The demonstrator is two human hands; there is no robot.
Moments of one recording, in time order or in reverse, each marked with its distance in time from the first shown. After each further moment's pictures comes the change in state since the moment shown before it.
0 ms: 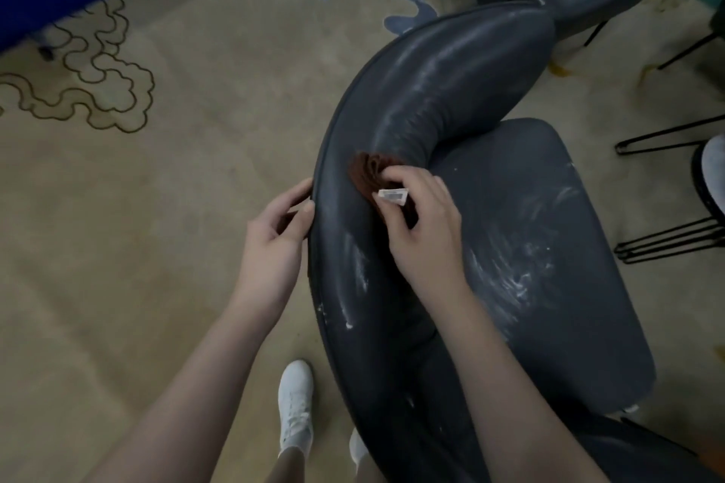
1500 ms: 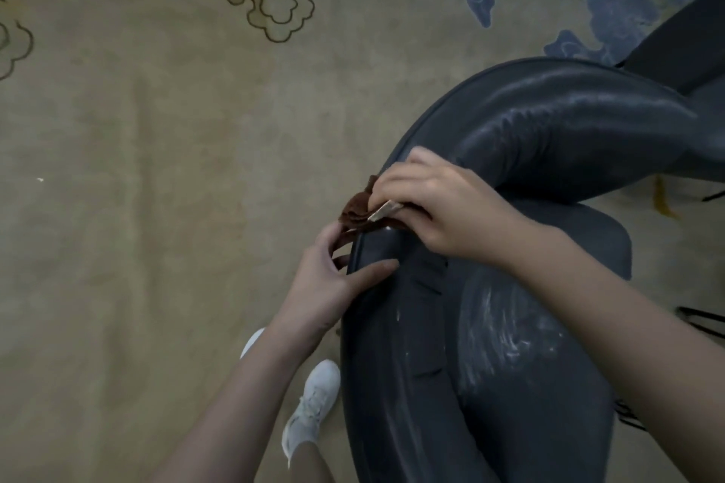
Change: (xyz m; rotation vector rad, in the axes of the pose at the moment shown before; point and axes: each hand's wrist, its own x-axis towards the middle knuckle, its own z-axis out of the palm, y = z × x) left_hand -0.142 -0.058 0.041 -0.230 0.286 -0.113; right_hand 0.017 -0.044 -0.029 -0.181 -1.050 -0.911
